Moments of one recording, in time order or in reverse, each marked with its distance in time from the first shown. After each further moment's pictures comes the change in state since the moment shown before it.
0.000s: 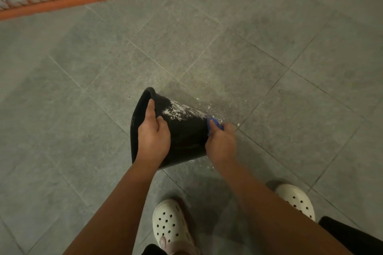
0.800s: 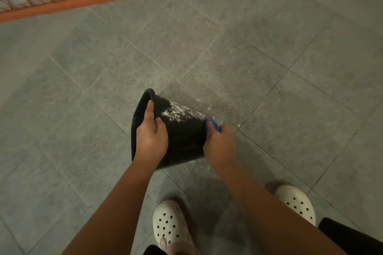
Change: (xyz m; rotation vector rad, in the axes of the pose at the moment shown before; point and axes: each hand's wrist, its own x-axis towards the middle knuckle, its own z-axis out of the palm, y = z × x) left_hand 0.003 -0.005 -0.002 -0.029 0.004 0.016; right_hand -0.001 -0.001 -0.001 -0.010 -0.027 0.017
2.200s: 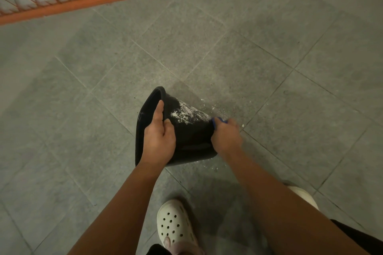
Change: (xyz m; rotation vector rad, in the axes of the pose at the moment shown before) left_hand -0.003 -0.005 0.001 -0.007 -0.064 0.092; right_hand 0.028 -0.006 -0.016 -0.158 -0.216 0.050
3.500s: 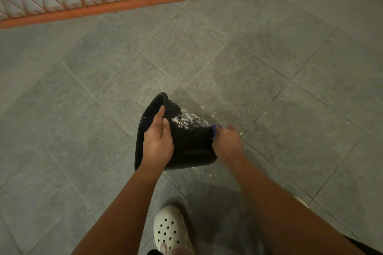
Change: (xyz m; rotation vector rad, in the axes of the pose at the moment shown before) left_hand 0.008 -0.009 -0.001 -0.045 0.080 -0.023; right_hand -0.003 -0.001 -0.010 -0.025 0.065 -0.045
